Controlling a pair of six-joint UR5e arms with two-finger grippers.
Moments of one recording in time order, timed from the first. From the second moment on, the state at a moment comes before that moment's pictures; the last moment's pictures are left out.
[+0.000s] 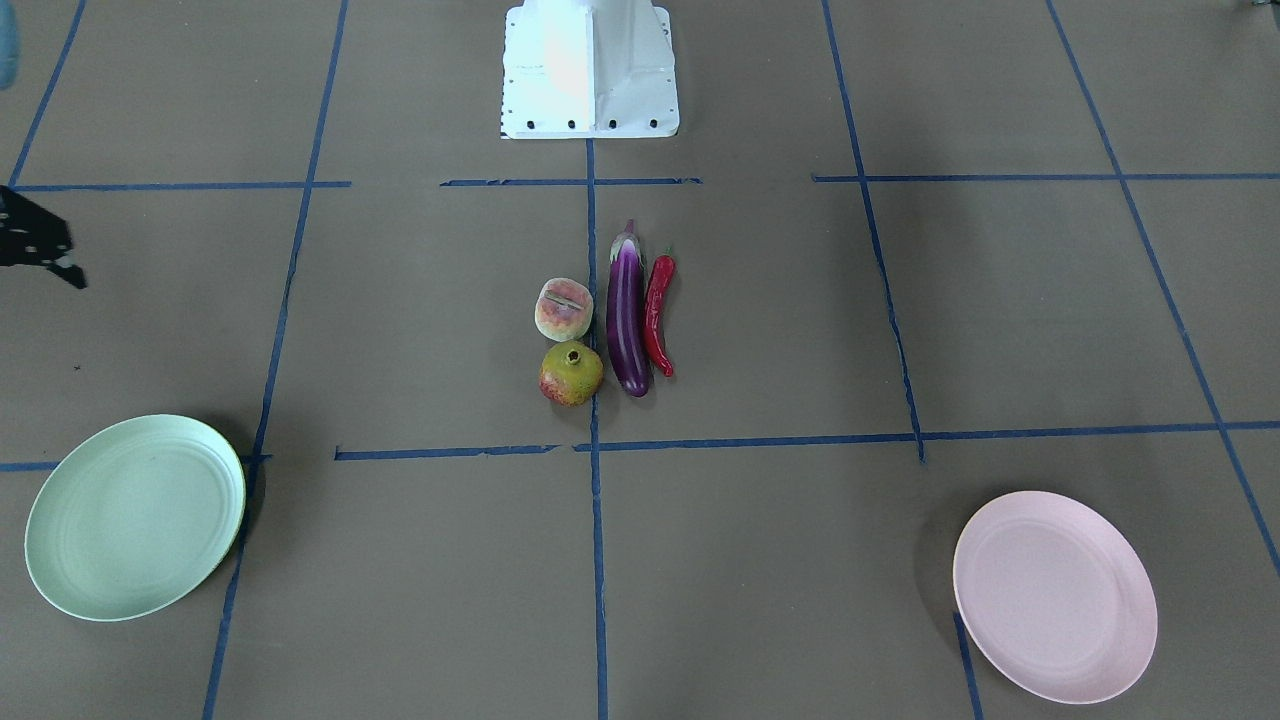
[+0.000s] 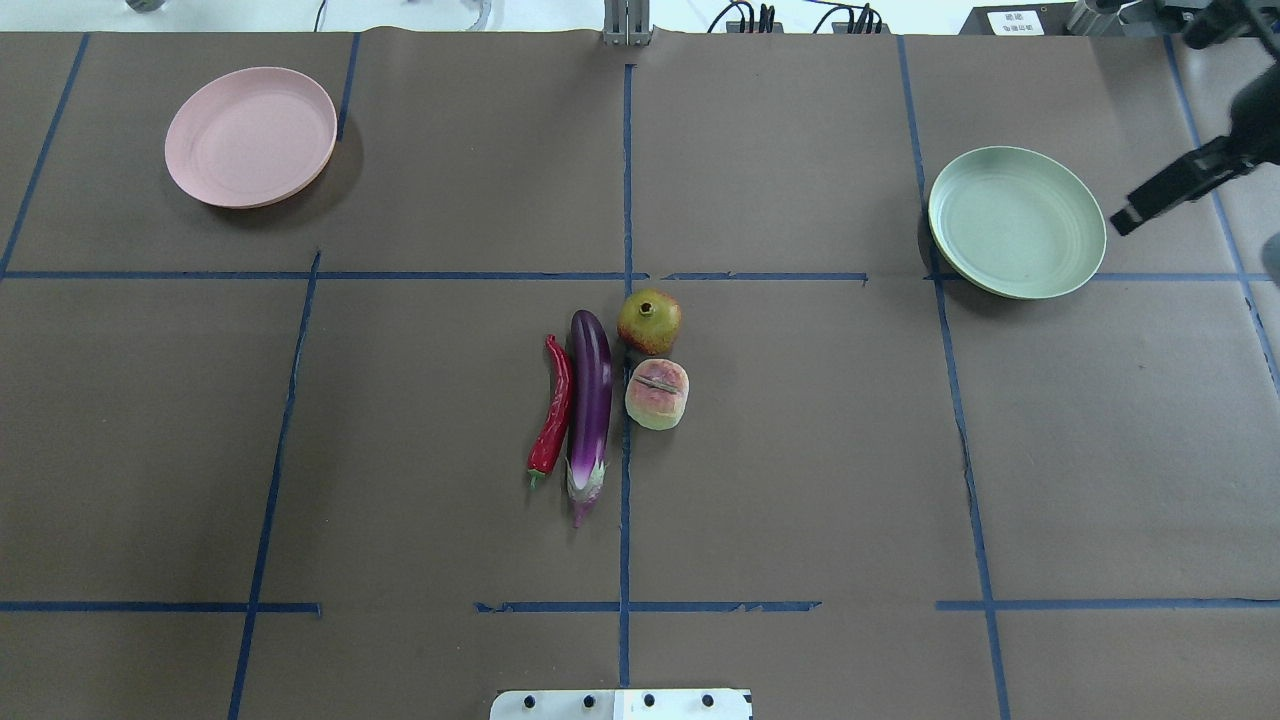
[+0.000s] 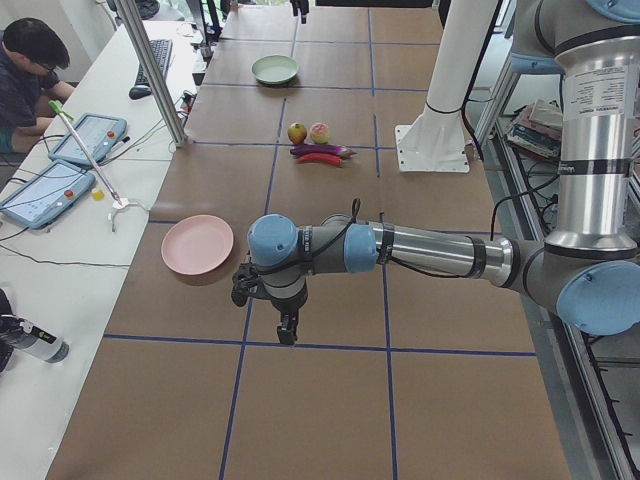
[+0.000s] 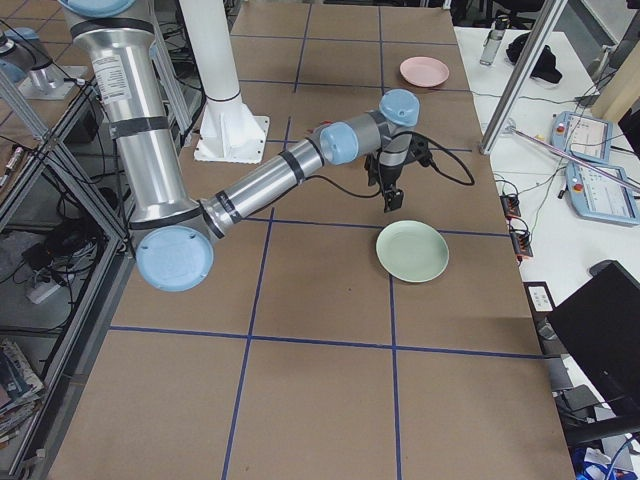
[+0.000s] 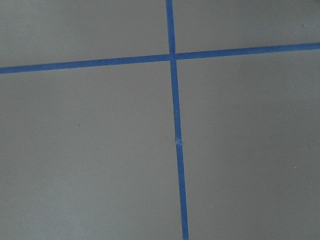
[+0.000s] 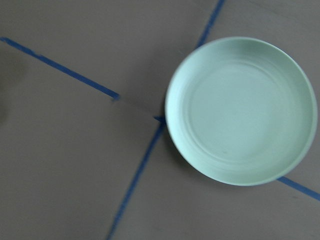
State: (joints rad) left arm -1.58 -1.51 -1.76 -1.37 -2.35 0.14; right arm 1.15 -1.26 1.93 -1.77 2.35 0.17
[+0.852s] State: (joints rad) left arm -1.58 -1.51 -1.75 -1.37 -2.35 0.14; right arm 0.58 -0.84 1.72 -1.73 1.82 0.97
